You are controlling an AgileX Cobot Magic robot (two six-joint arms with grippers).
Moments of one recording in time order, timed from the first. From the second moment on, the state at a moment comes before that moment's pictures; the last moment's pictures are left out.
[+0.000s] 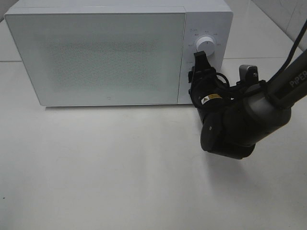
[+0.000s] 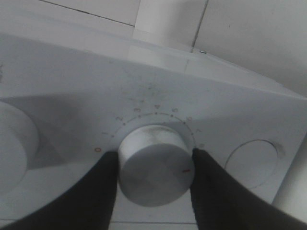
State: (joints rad) left arm 0.05 0.00 -0.50 -0.01 1.04 0.02; right arm 0.65 2.10 -0.81 0.77 -1.20 1.03
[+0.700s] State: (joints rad) left arm 0.05 0.00 -0.50 -0.01 1.04 0.02; right arm 0.66 2.10 -0.83 0.85 -1.19 1.33
